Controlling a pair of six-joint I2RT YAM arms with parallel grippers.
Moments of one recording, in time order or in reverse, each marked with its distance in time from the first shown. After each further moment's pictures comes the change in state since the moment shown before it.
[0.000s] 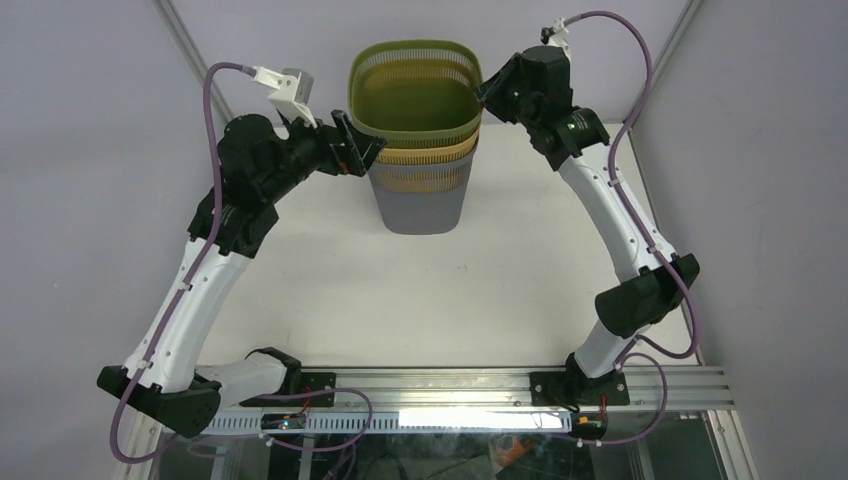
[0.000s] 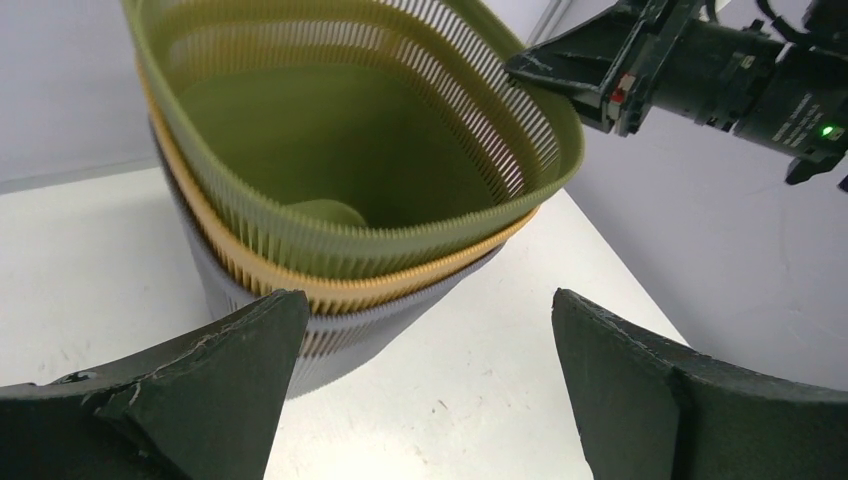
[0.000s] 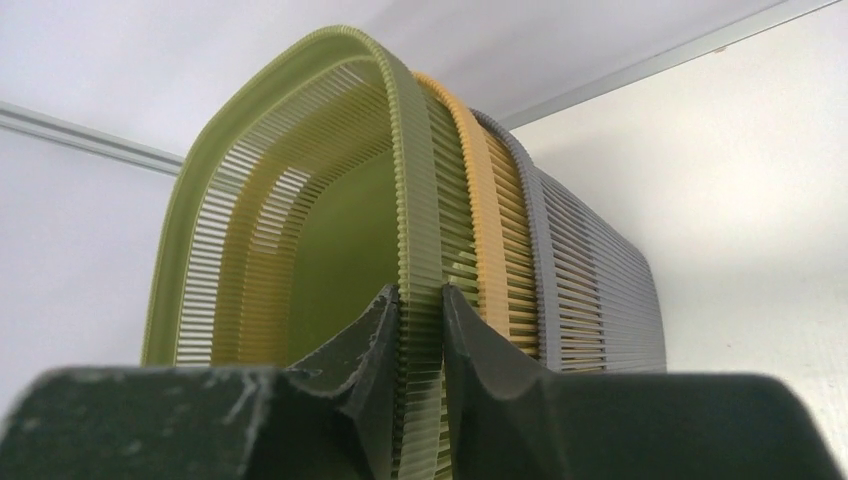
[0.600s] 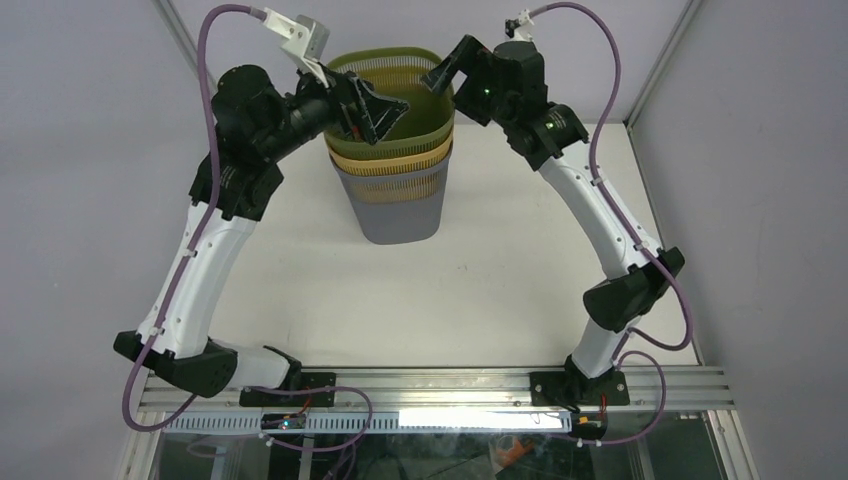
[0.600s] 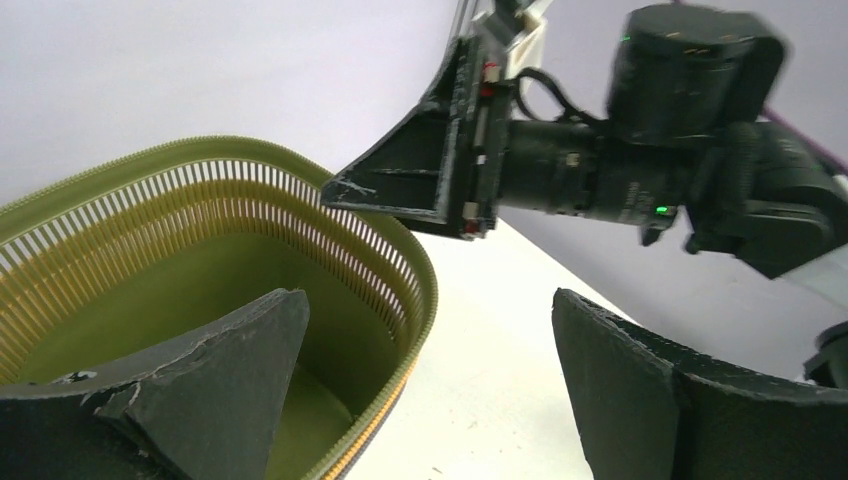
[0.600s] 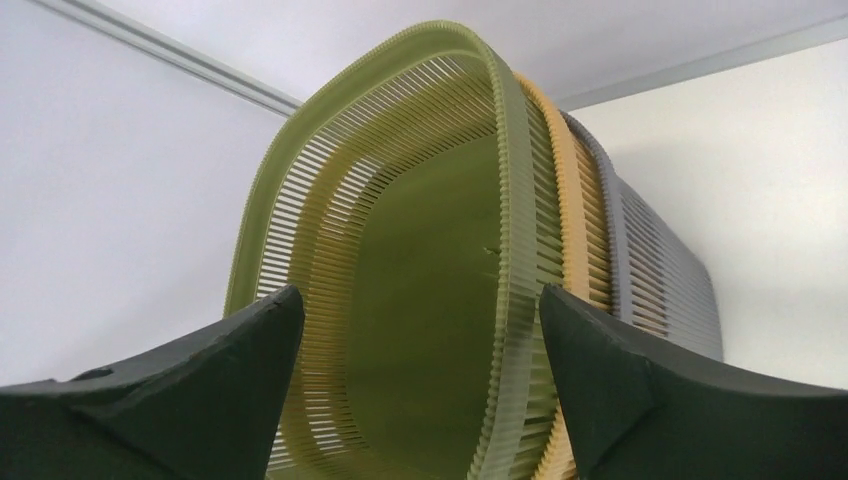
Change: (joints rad) left arm -0.028 0.206 0.358 0.004 0.188 0.091; right arm 0.107 0.073 0.111 0.028 -0.068 0.047
